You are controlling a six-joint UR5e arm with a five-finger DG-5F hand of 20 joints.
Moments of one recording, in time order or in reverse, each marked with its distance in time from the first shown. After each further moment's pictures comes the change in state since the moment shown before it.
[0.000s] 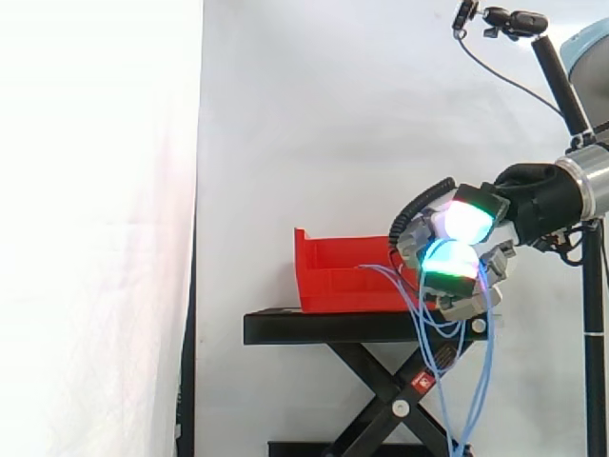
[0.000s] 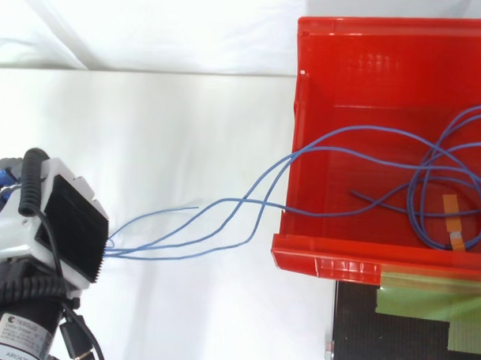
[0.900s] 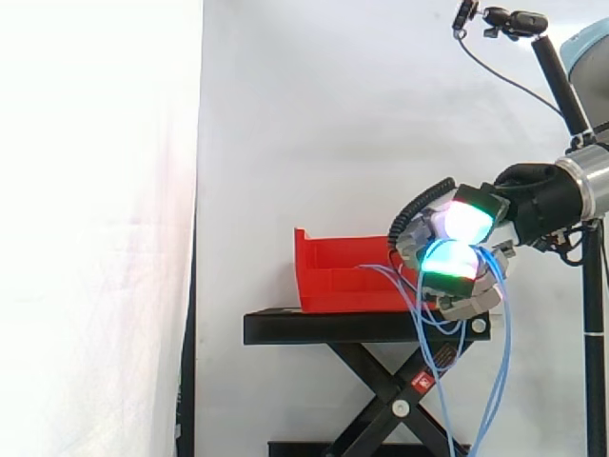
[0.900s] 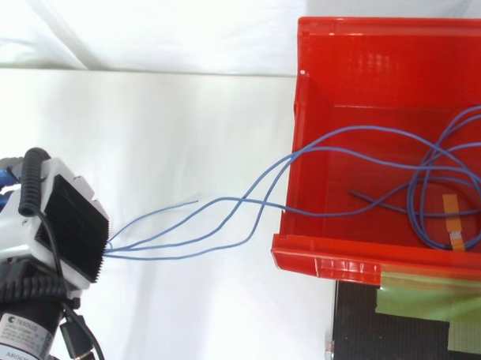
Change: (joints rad) arm 0.000 0.000 0.000 0.000 0.000 -0.001
